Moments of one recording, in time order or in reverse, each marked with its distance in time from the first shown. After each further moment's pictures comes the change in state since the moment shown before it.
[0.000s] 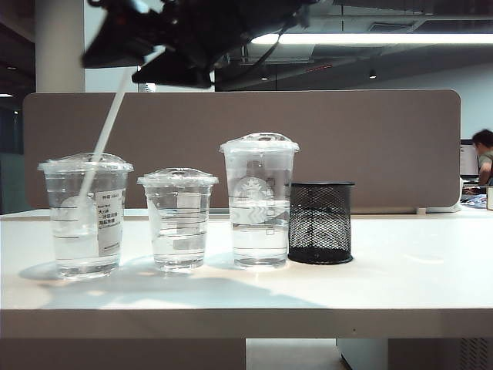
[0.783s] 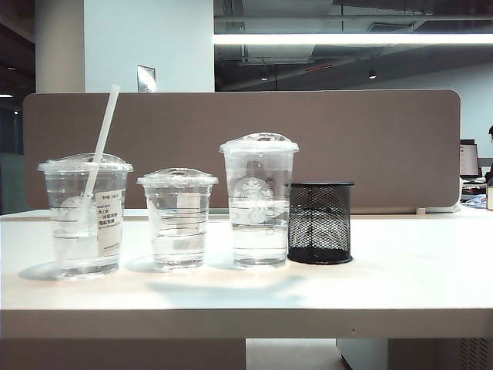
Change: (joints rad) left arm 0.000 0.000 0.000 0.116 -0.007 0.000; right arm 0.001 -0.601 -0.067 -0.166 0.218 -0.067
